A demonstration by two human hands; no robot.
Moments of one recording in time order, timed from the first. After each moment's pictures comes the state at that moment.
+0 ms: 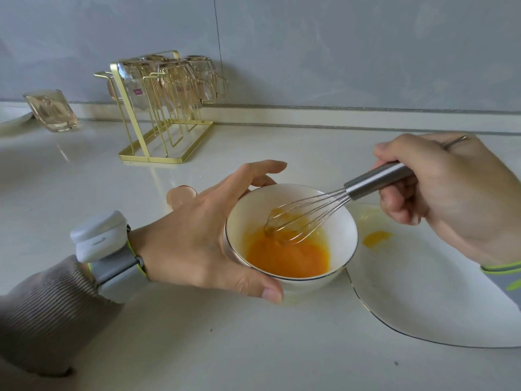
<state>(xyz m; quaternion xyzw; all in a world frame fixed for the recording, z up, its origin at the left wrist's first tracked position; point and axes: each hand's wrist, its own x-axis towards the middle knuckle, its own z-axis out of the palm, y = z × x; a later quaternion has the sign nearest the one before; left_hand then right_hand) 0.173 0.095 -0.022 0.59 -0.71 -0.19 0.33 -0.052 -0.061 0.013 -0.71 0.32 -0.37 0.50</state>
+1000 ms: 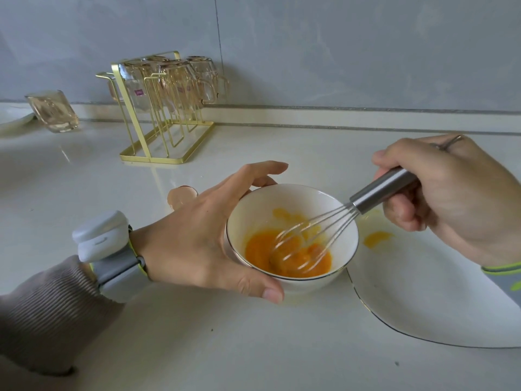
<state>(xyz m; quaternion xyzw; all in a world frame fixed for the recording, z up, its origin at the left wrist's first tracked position) 0.173 0.094 -0.023 0.59 -0.71 -0.19 0.32 -0.051 -0.059 0.013 -0.71 0.30 -0.37 0.52</state>
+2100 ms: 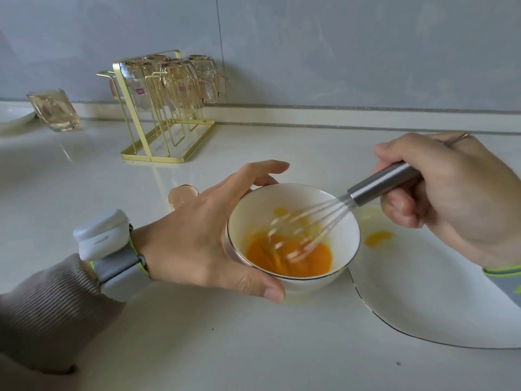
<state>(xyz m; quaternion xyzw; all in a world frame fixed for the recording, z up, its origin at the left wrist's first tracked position) 0.174 0.094 -0.023 0.60 -0.71 -0.18 0.32 -0.051 -0.062 0.010 -0.71 0.28 -0.38 0.53</state>
